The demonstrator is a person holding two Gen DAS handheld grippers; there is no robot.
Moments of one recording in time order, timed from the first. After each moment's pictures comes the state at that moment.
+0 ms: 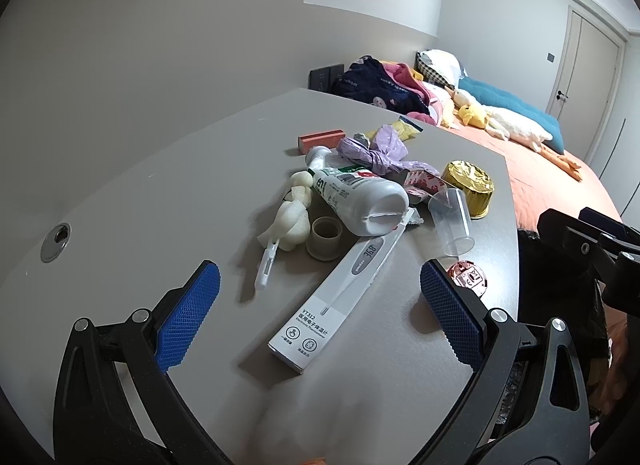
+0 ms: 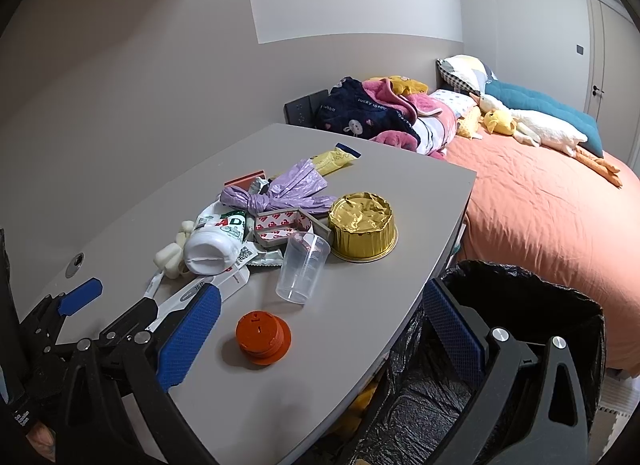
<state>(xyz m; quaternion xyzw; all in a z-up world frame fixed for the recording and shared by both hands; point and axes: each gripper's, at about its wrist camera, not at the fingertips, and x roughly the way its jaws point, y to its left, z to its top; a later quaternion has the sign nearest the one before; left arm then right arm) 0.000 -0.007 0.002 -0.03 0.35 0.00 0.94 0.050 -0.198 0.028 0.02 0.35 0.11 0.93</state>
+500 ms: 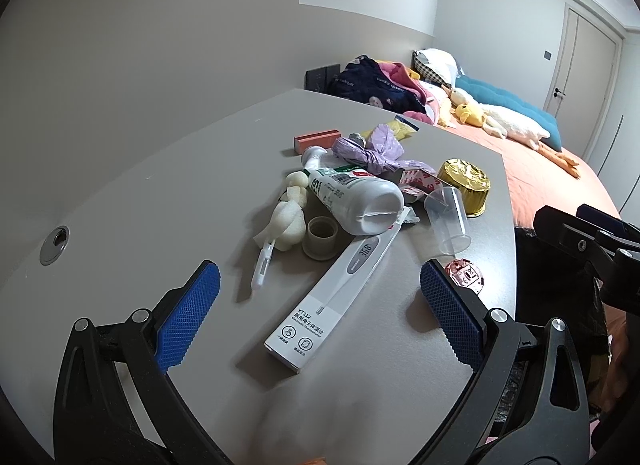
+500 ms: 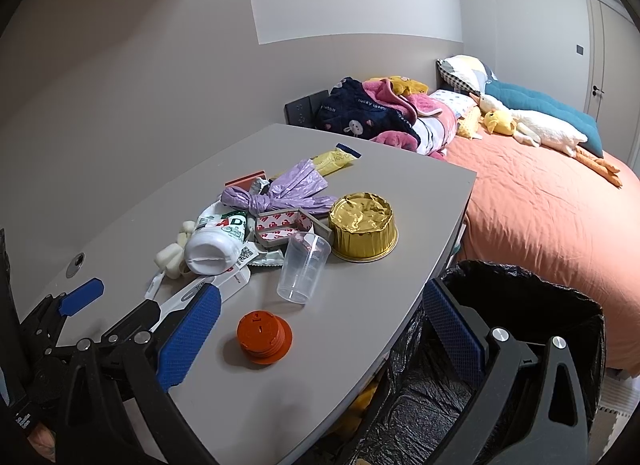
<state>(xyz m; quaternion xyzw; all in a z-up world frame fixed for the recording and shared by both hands) -0.002 -0.010 0.003 -0.03 0.35 0.00 0.94 0.051 -0.198 0.028 0.02 0.35 0.11 0.93</state>
